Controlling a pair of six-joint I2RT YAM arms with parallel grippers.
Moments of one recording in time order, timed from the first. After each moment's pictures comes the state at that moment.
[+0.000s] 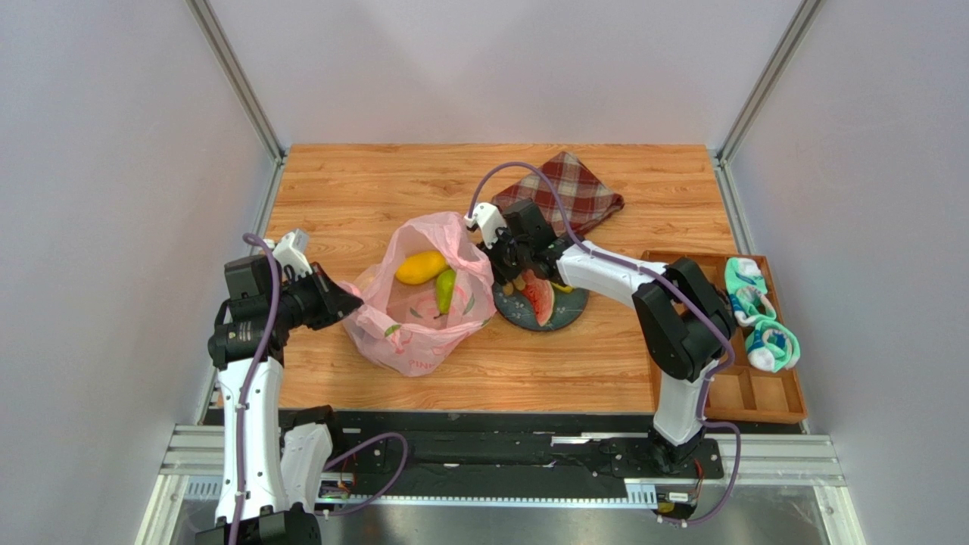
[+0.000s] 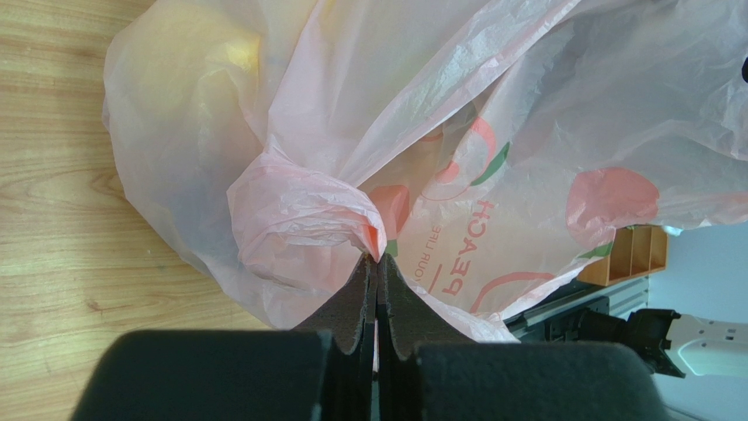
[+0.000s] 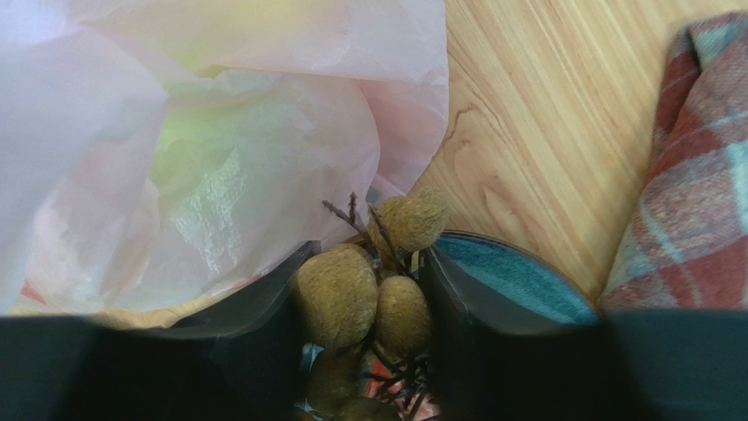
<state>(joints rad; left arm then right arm) 0.25 0.75 0.82 -0.81 0.65 -0.28 0.66 1.87 1.26 -0.11 -0.21 -0.28</state>
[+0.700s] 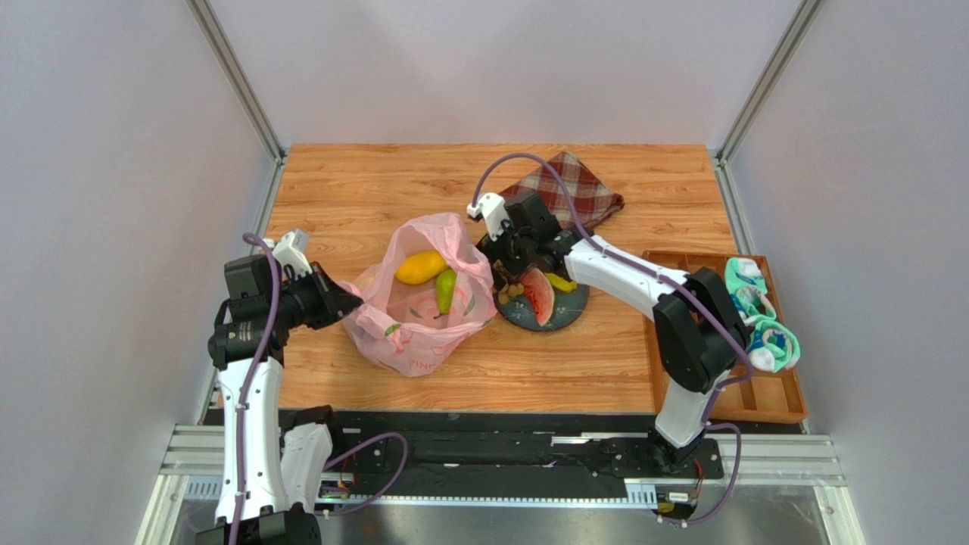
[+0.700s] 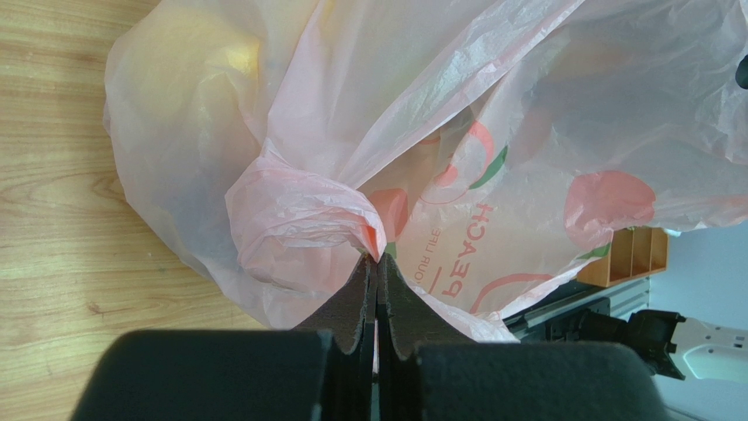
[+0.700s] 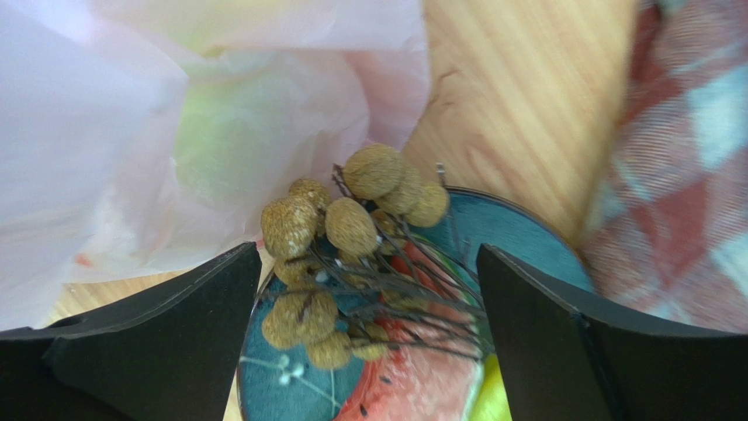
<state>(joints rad) 0.25 0.75 0.82 -0.80 0.65 -0.28 0.66 1.78 1.31 -0.29 -0.12 -0.22</state>
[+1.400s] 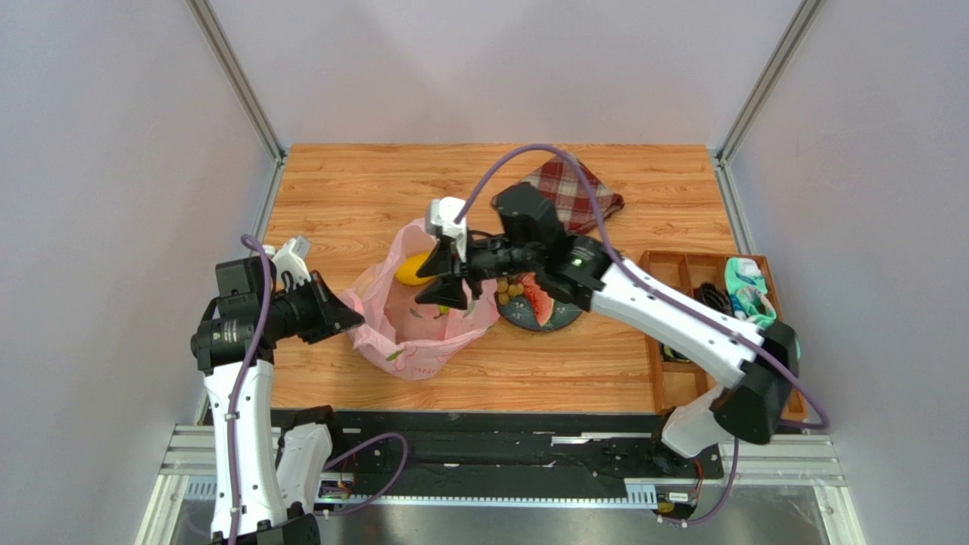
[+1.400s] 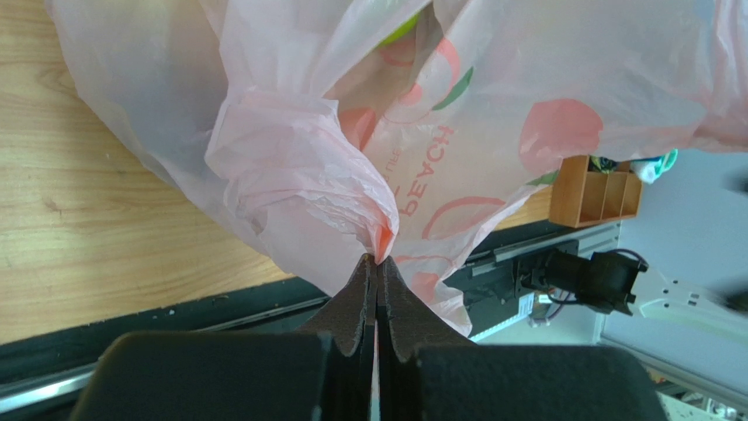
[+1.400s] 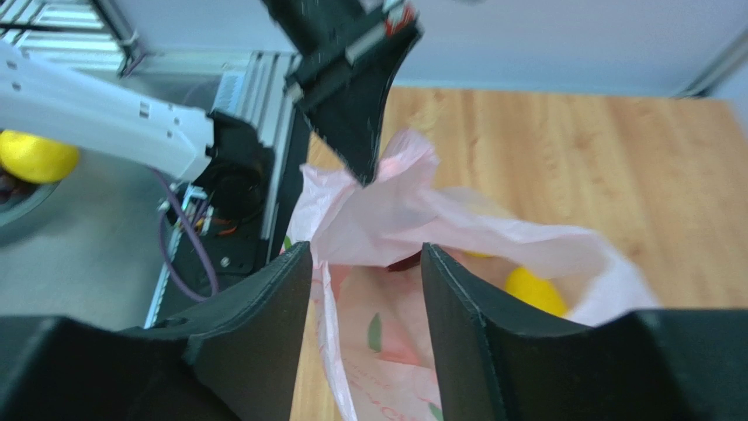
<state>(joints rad) 0.24 0.76 0.98 -1.13 0.67 -0.24 0.93 1.48 1.45 -0.22 -0.65 -0.17</state>
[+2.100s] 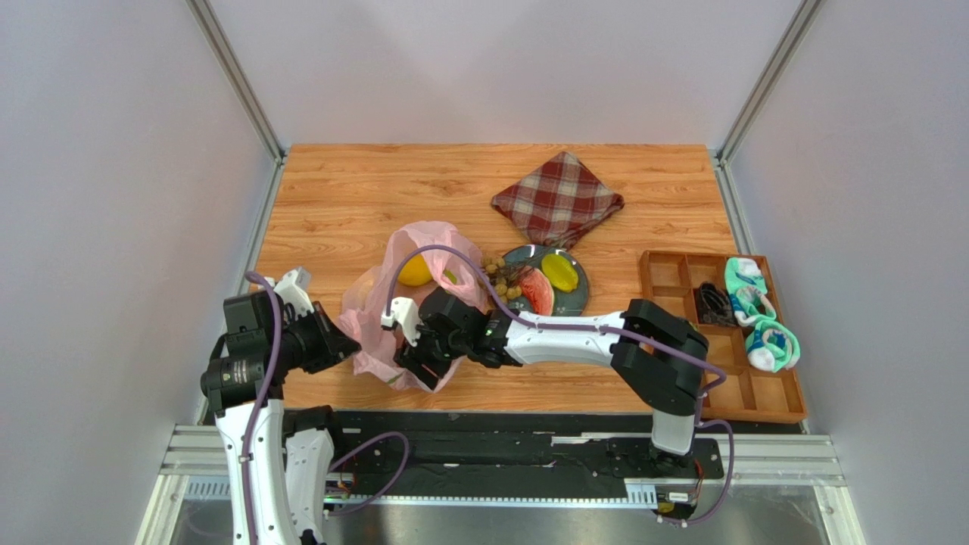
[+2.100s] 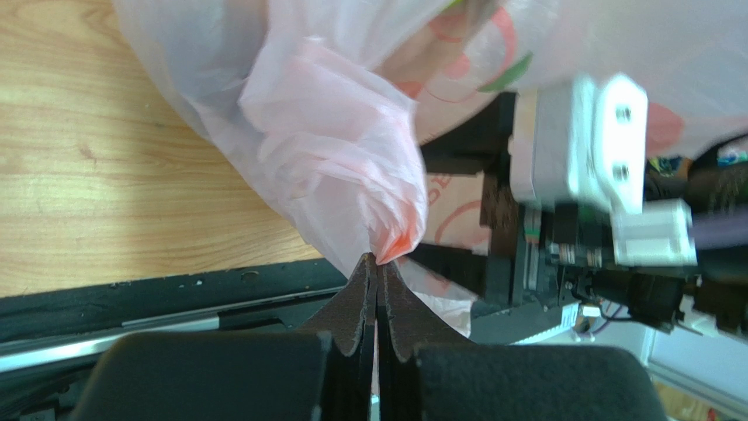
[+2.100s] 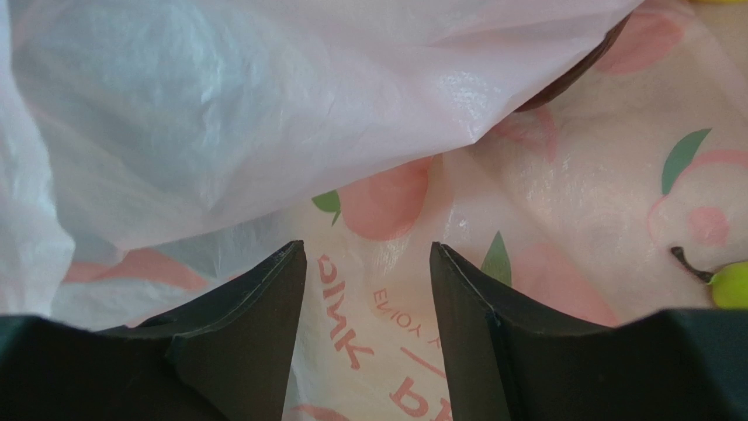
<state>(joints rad) 0.25 0.58 0.86 -1.19 0.56 -0.23 1.17 1.85 1.22 -0.04 -0.26 0.03</state>
